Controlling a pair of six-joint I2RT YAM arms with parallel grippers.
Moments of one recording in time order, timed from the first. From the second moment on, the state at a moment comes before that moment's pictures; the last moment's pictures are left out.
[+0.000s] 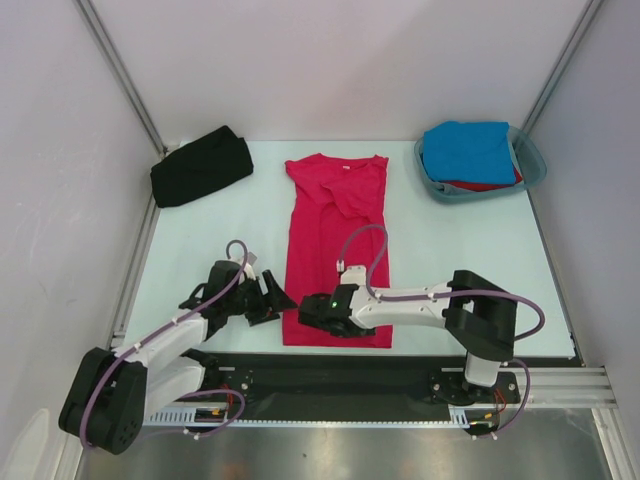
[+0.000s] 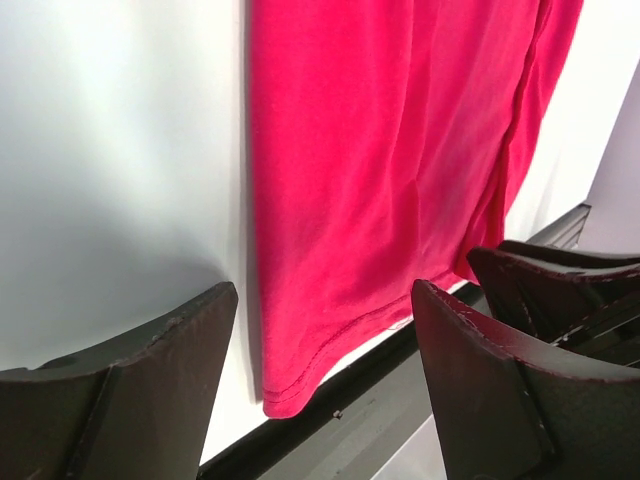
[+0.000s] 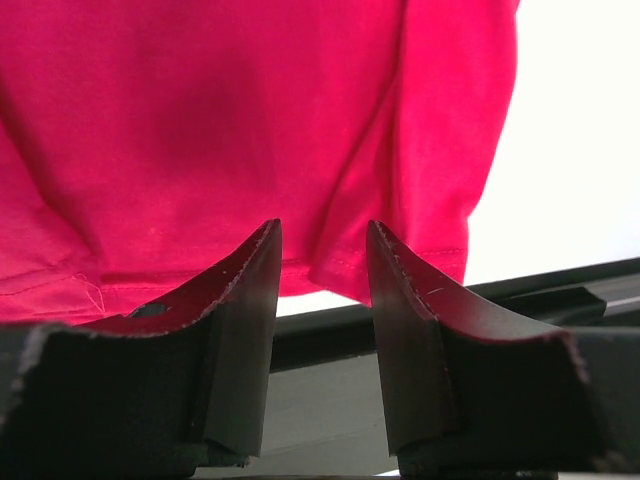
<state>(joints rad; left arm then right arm) -0.34 1.02 0.26 -0.08 0.46 -0.78 1.27 1.78 1.17 -1.00 0.56 1.25</state>
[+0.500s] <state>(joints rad) -0.35 0.99 0.26 -0.10 0.44 -0.78 1.31 1.86 1.18 -1.07 0.56 1.36</state>
